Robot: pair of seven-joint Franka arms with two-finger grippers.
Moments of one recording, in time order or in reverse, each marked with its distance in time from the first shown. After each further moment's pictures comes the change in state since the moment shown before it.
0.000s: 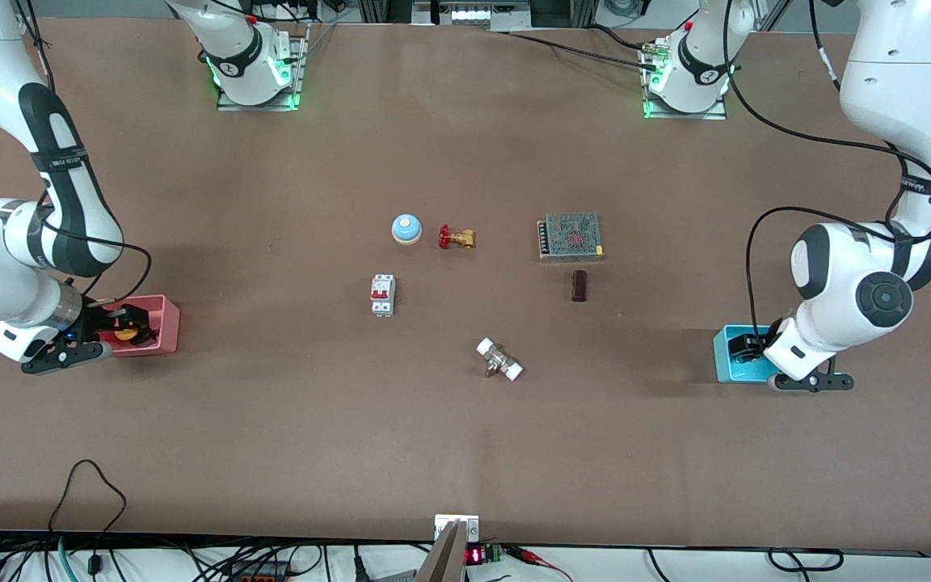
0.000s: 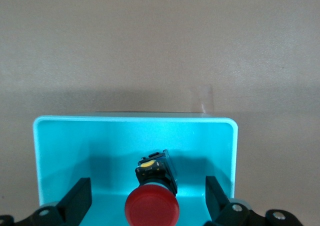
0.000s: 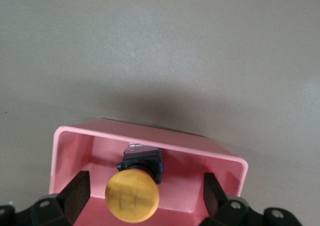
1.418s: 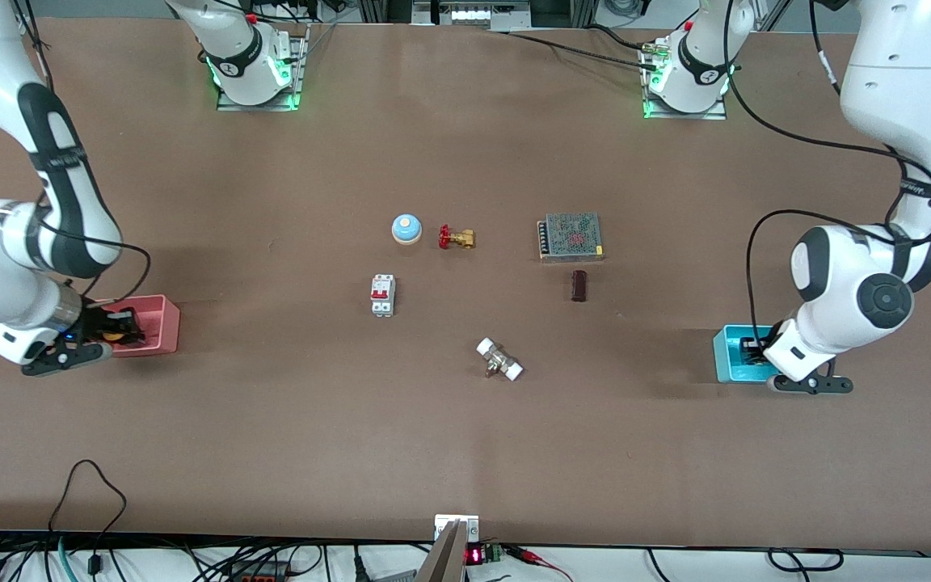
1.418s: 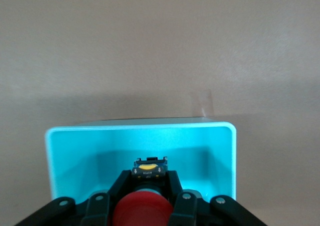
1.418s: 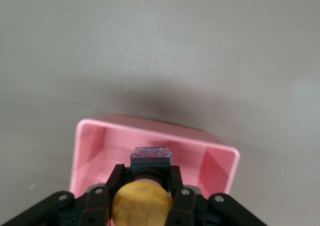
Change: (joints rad) left arm 0.013 -0.025 -0.005 0.030 0.000 -0.039 0.057; right arm 0.002 -0.074 0.017 0.029 -0.003 -0.131 -0.001
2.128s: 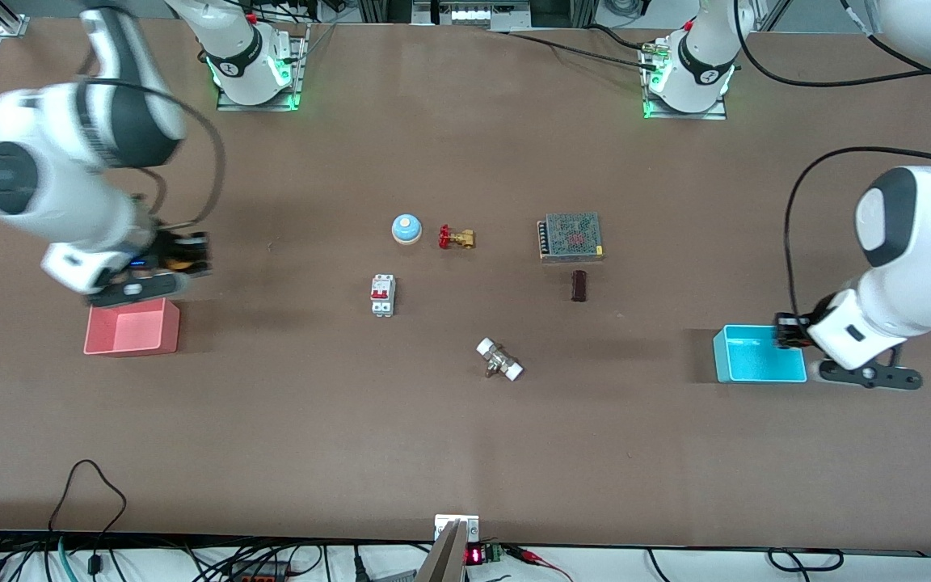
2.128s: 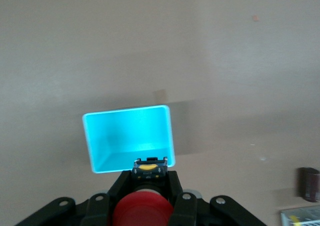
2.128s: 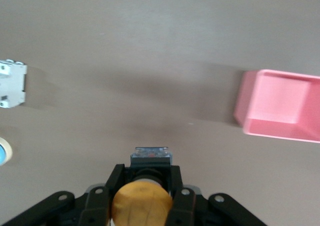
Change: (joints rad) left arm -0.052 -0.139 -0.071 0.244 -0.001 -0.429 -0.005; right arm 0.122 -0.309 0.261 -0.155 0.018 -0.264 0.448
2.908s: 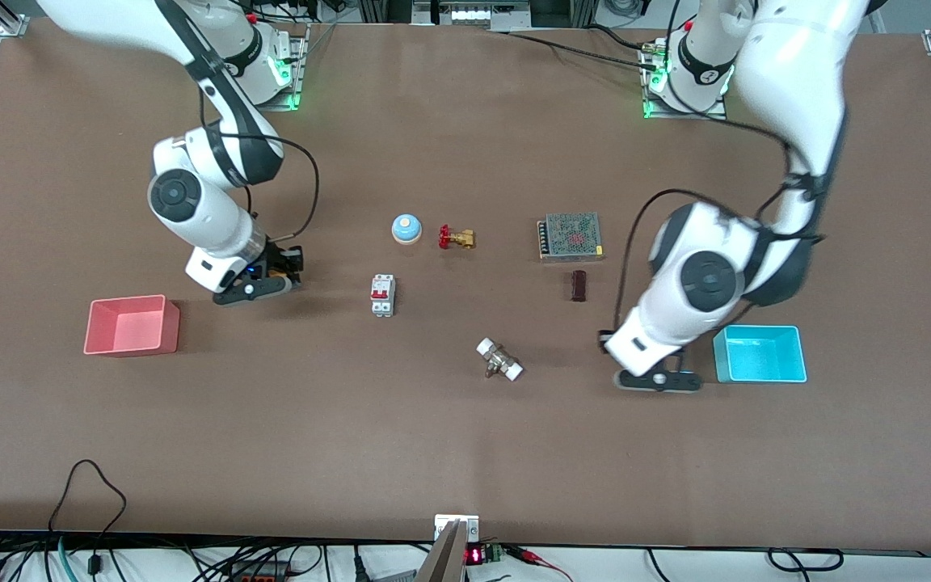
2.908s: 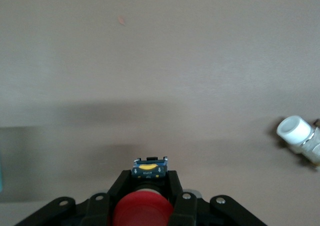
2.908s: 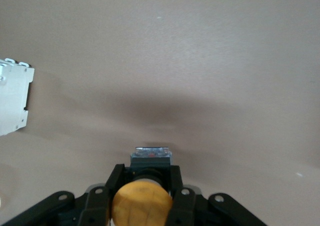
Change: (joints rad) left arm -0.308 0.238 -0.011 -0.004 0.001 0.311 -0.440; right arm 0.074 0.165 0.010 -0.268 -0.005 0.532 0.075
